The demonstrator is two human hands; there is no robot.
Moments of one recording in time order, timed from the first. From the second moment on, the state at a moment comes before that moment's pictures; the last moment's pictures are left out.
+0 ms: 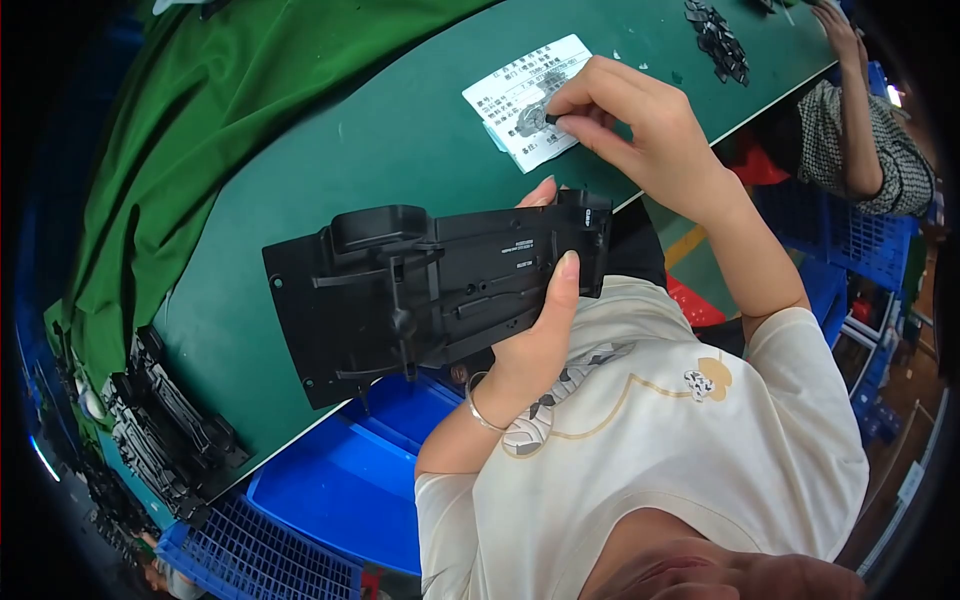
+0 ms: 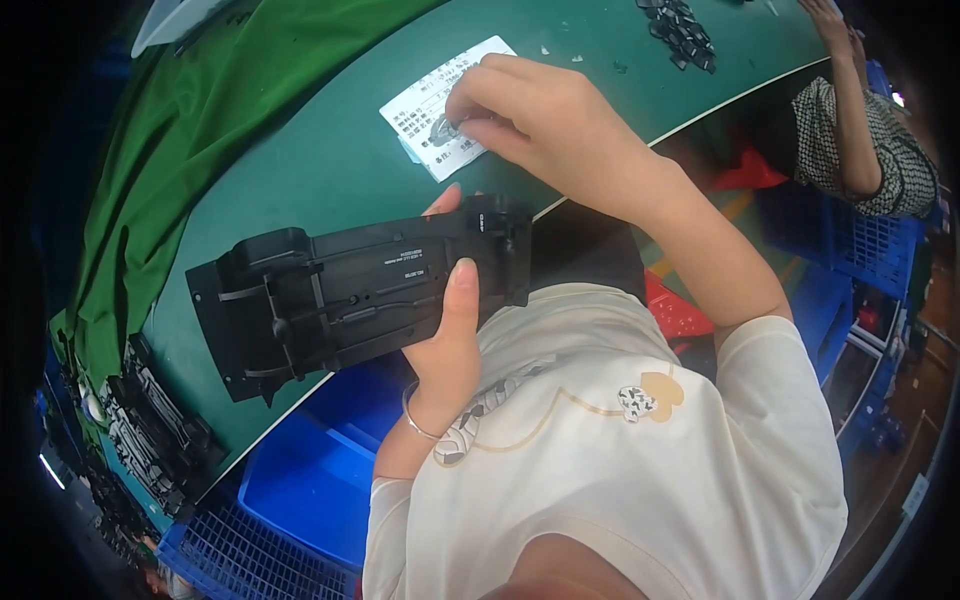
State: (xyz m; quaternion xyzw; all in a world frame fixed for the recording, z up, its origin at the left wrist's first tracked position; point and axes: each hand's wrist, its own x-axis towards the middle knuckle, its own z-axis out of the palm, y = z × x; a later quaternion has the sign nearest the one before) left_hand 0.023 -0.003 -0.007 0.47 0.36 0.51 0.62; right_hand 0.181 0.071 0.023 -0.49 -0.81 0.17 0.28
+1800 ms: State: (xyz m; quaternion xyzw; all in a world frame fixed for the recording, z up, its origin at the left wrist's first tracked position) left_hand 0.027 -0.003 -0.018 0.37 0.34 0.58 0.64; right_hand 0.170 -0.015 0.041 -0.46 -0.56 0.56 0.41
